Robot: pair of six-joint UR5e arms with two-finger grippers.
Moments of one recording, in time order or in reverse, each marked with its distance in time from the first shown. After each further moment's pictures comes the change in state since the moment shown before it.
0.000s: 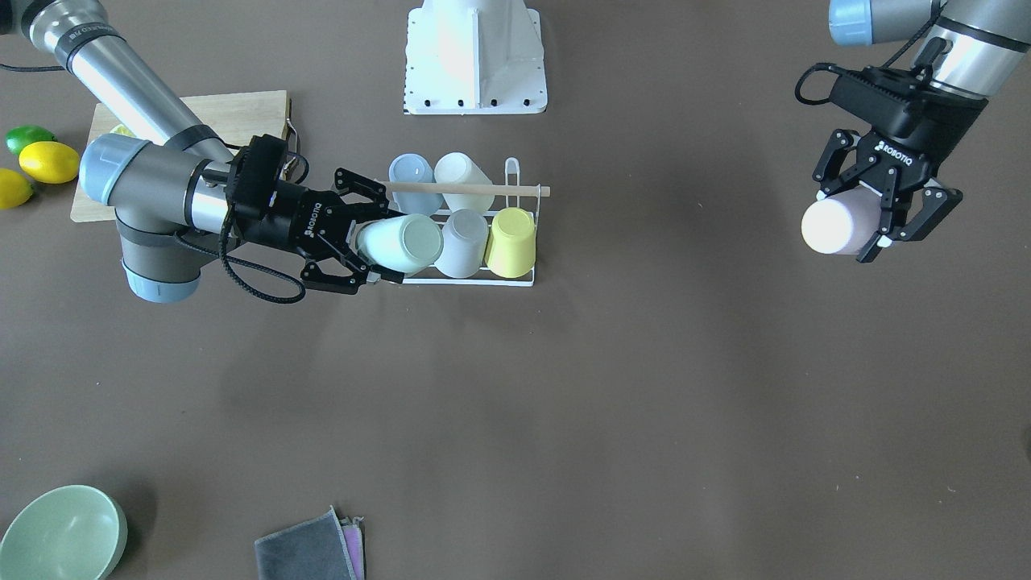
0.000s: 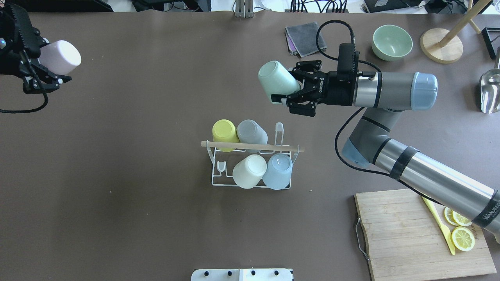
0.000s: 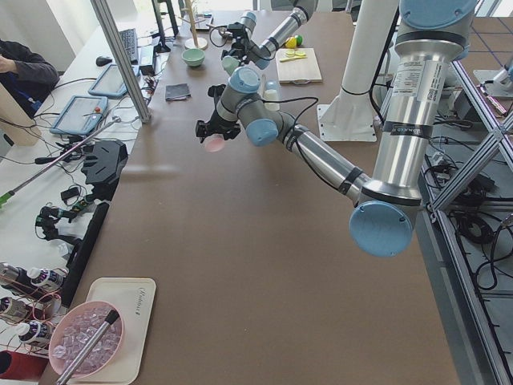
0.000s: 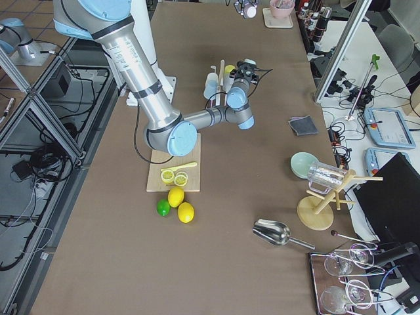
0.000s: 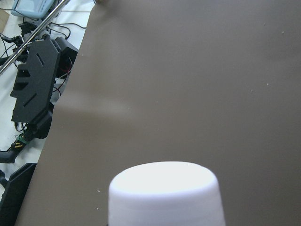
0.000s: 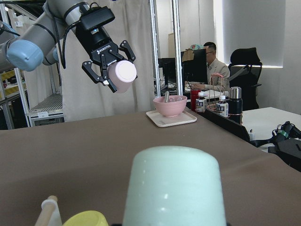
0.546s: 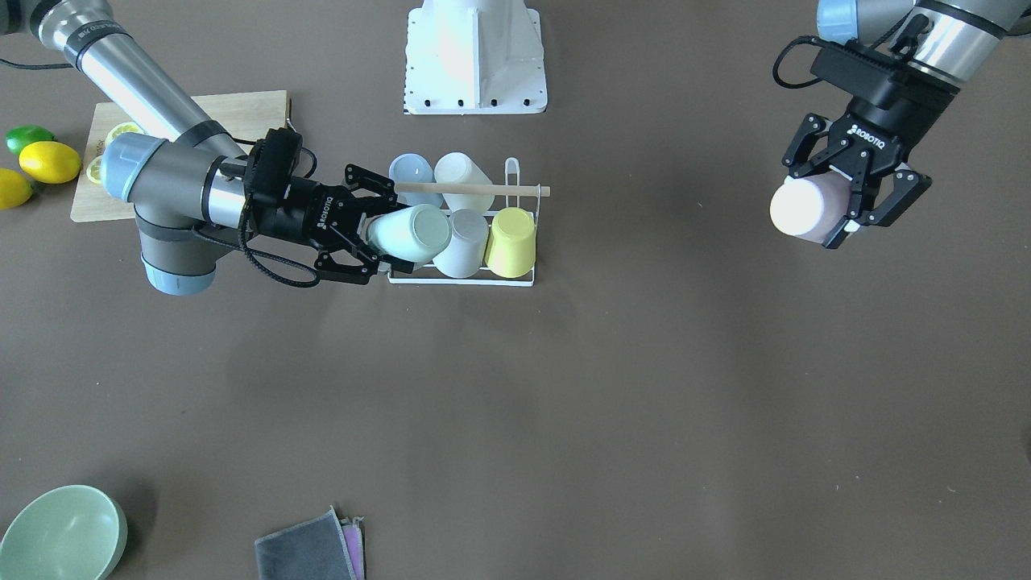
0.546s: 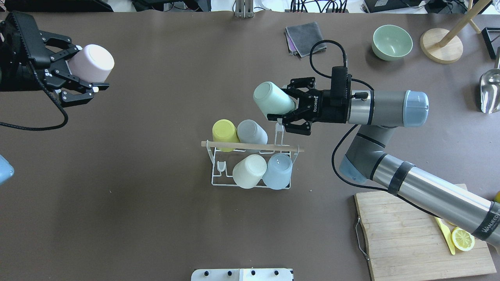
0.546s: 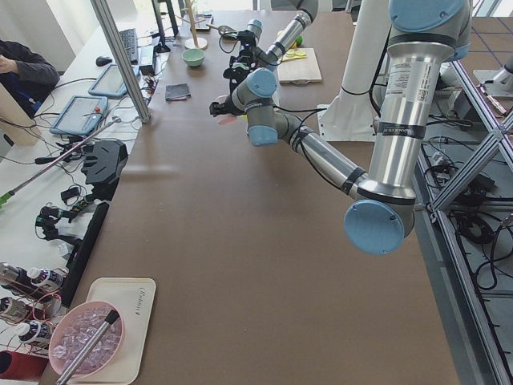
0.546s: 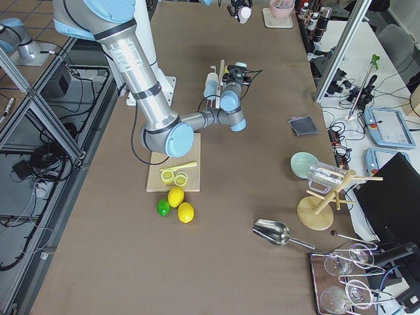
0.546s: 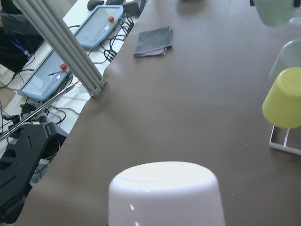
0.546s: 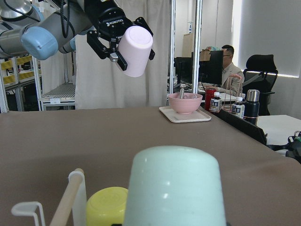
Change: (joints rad) left arm 0.122 0.003 0.000 -0.384 0.037 -0.296; right arm -0.059 -0.027 0.014 0.007 -0.021 -0.111
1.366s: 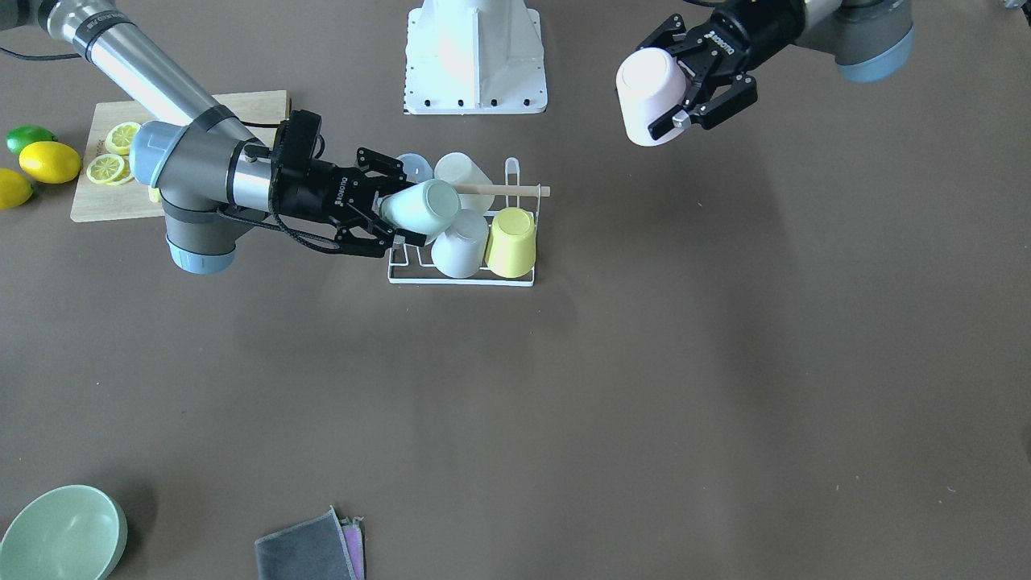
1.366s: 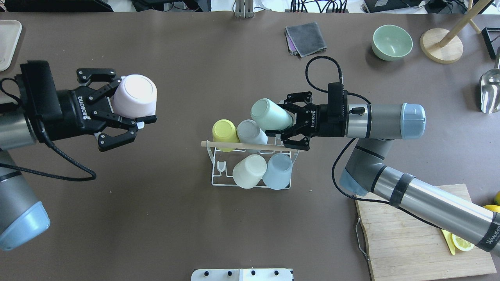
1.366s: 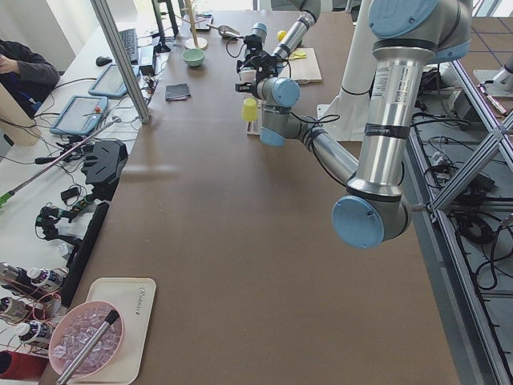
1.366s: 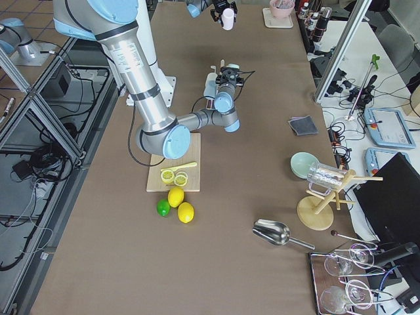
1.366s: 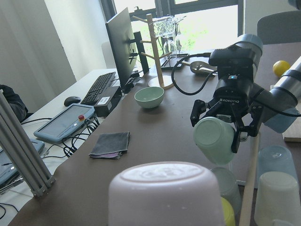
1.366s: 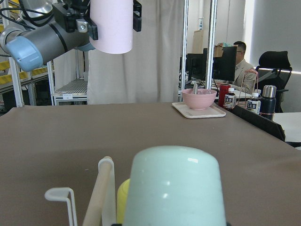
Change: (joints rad) left arm 0.278 -0.005 0.002 -0.439 0.245 -0.157; right arm -0.043 -0.037 0.040 -0.010 0.000 -0.030
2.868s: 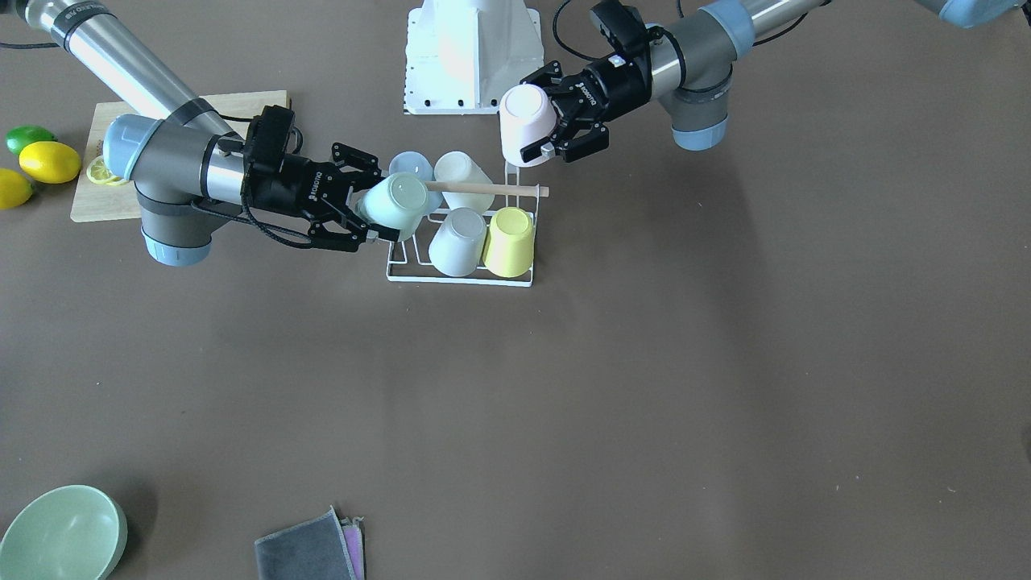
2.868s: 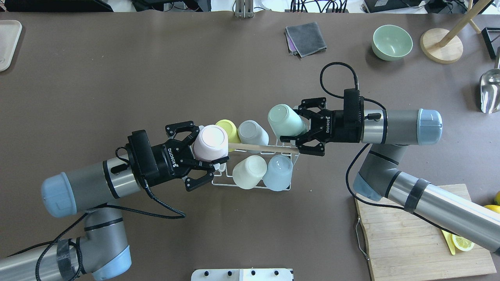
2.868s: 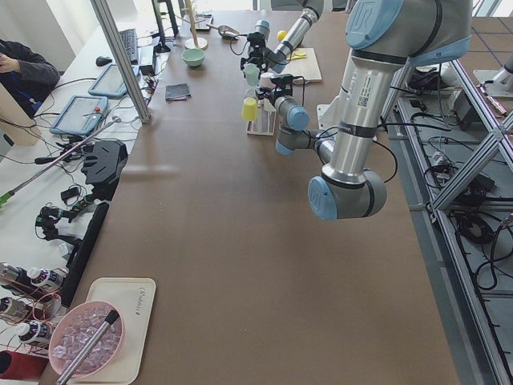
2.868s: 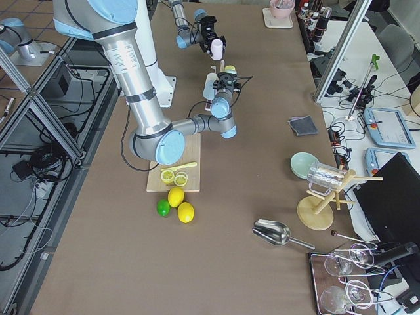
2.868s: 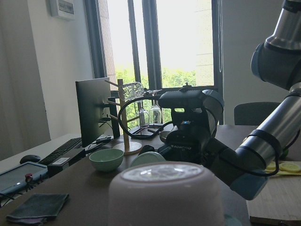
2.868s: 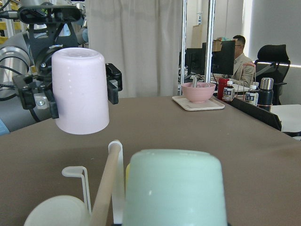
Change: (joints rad) left arm 0.281 -0.239 0.402 -0.367 0.277 0.008; right arm 0.007 -0.068 0.040 0.009 0.007 0.009
